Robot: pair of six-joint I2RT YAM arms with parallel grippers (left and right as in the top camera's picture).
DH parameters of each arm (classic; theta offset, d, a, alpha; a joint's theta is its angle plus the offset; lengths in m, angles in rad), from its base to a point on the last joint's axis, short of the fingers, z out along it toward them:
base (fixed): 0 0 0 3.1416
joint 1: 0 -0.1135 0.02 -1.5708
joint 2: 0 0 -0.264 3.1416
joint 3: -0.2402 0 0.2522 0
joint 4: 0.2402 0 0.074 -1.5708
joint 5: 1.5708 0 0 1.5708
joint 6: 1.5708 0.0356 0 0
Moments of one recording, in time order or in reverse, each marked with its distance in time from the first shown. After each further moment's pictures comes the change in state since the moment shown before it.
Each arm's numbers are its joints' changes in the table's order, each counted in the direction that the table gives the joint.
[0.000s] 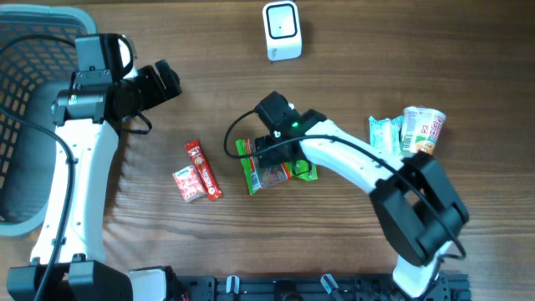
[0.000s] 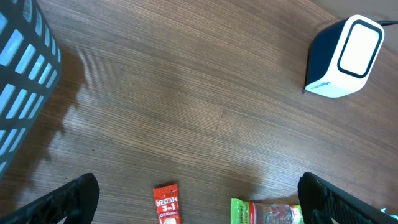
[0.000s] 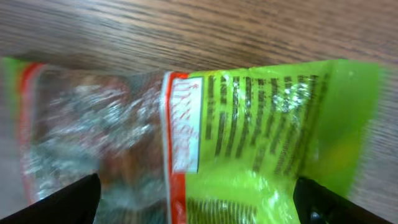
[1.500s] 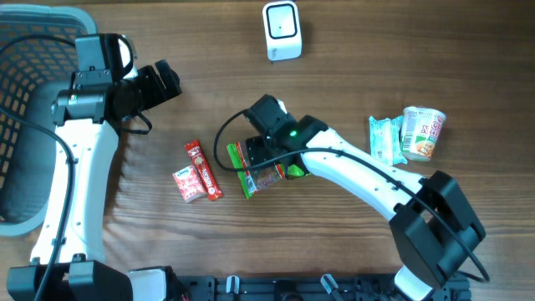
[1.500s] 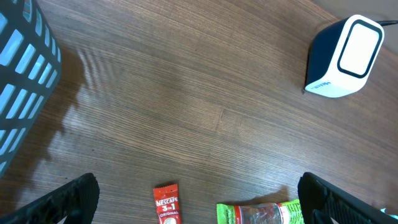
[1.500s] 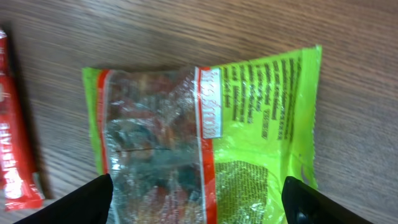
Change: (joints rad) left arm 0.000 0.000 0.000 0.000 0.000 0.000; right arm -0.070 0.126 -0.002 0.013 0.011 0.022
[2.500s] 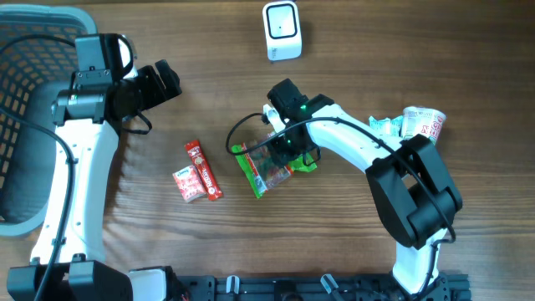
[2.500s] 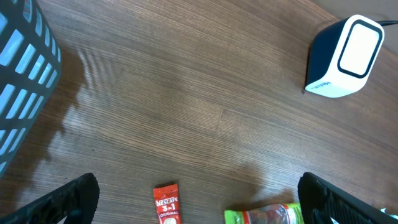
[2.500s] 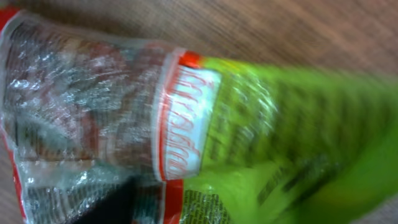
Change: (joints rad) left arm 0.000 0.000 0.000 0.000 0.000 0.000; right arm 0.170 -0.200 -0.073 0.084 -0.251 -0.445
